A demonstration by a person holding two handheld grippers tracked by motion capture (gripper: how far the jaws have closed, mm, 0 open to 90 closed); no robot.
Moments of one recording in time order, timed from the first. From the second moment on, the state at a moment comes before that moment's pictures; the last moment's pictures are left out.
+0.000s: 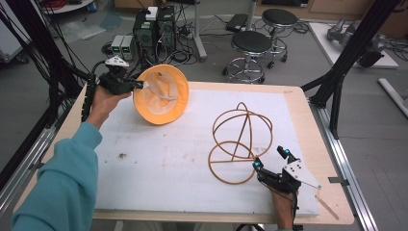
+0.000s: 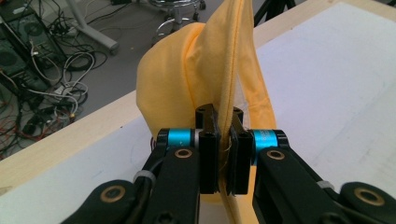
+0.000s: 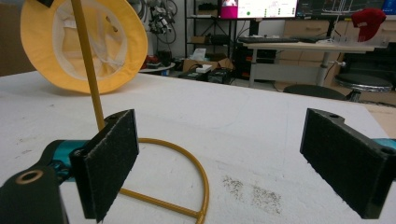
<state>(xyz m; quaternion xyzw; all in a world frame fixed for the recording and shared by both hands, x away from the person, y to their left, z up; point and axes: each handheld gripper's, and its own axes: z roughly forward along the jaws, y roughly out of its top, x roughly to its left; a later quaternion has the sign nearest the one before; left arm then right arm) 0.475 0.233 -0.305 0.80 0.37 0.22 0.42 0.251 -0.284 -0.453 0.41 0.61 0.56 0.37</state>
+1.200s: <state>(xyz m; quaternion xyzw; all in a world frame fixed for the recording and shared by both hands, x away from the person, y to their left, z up) 0.453 0.199 -0.314 0.83 0.32 0.22 0.40 0.251 -0.285 -0.453 0.41 0.61 0.56 0.38</state>
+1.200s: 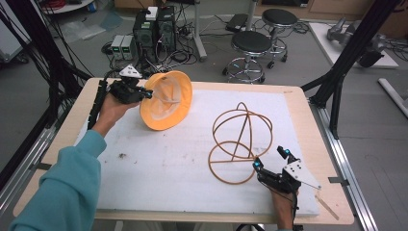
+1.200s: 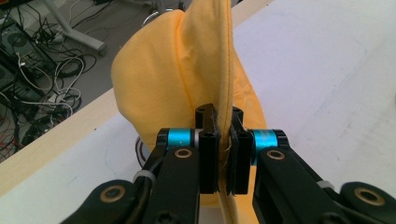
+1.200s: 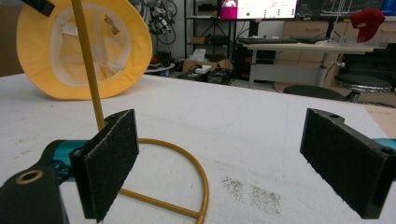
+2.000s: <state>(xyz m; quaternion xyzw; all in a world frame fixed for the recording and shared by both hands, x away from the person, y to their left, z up) 0.418 0.139 -0.318 0.83 0.28 0.14 0.46 0.250 -0.285 -0.453 0.41 0.61 0.57 0.37</state>
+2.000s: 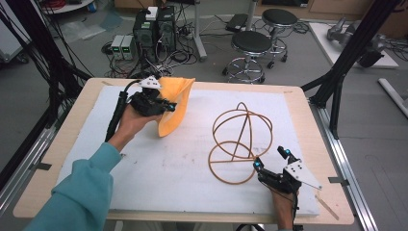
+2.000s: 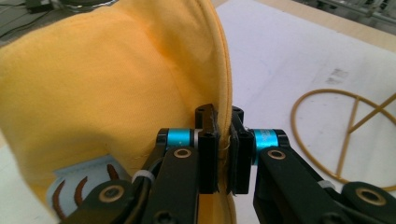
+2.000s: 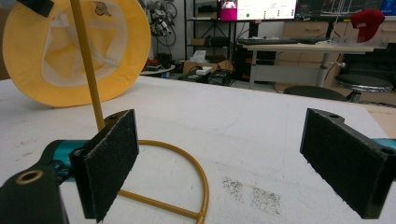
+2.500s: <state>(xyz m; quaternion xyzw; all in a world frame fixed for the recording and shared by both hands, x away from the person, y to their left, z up) 0.398 0.118 -0.327 0.83 0.26 0.08 0.49 0.250 -0.285 -0.453 0.41 0.61 0.57 0.37</state>
